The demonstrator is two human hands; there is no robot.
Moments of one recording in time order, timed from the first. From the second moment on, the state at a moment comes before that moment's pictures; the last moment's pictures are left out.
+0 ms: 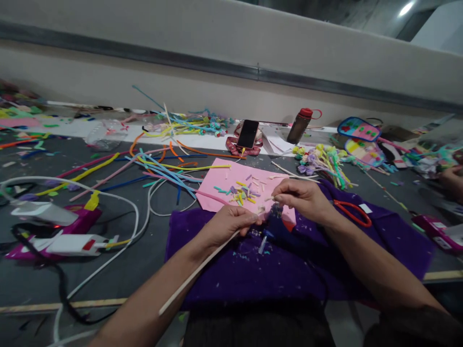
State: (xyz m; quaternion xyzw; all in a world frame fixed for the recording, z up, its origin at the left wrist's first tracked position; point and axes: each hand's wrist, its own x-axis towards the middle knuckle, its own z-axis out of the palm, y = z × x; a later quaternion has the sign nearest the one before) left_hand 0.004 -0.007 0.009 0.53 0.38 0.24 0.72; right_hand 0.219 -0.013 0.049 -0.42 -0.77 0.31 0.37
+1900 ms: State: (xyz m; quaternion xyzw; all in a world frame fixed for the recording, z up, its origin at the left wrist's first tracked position) left_hand 0.007 -0.006 0.005 0.60 0.40 0.17 0.67; right_hand 0.226 -0.010 0.018 -0.38 -0.80 0.31 0.34
